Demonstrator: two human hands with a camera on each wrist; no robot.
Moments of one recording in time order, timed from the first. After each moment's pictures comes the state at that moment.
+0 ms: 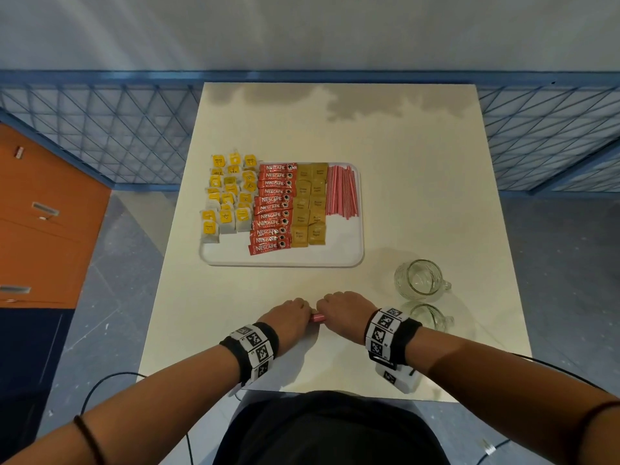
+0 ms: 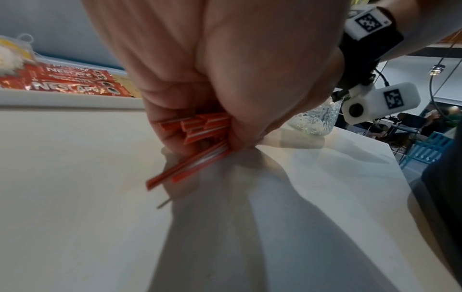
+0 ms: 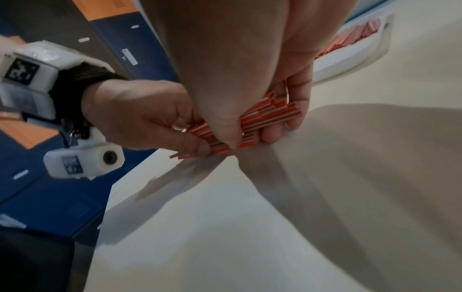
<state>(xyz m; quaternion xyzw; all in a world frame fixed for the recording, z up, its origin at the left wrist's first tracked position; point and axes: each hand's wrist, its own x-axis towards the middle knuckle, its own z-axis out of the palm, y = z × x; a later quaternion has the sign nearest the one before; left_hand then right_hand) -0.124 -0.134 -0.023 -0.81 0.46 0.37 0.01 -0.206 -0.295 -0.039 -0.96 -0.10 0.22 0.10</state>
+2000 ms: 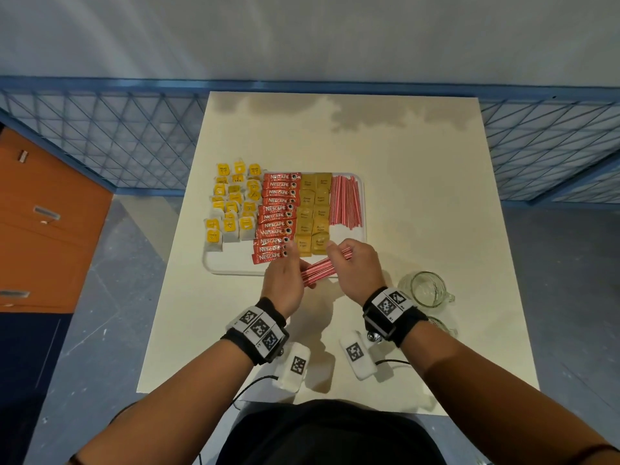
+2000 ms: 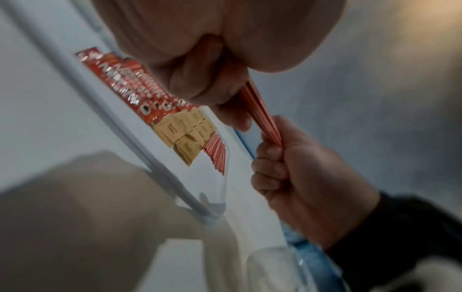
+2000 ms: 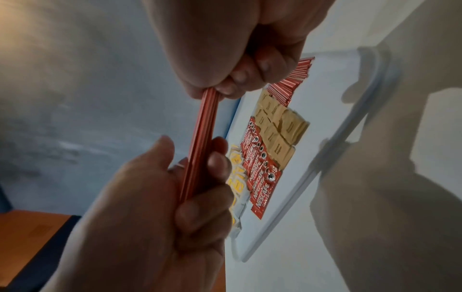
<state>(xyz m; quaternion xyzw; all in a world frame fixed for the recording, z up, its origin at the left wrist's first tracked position) -0.082 -0.175 0.039 -0.83 0.08 0.29 -0.48 -0.145 -0.320 0.027 -0.77 0.33 -0.07 0.54</state>
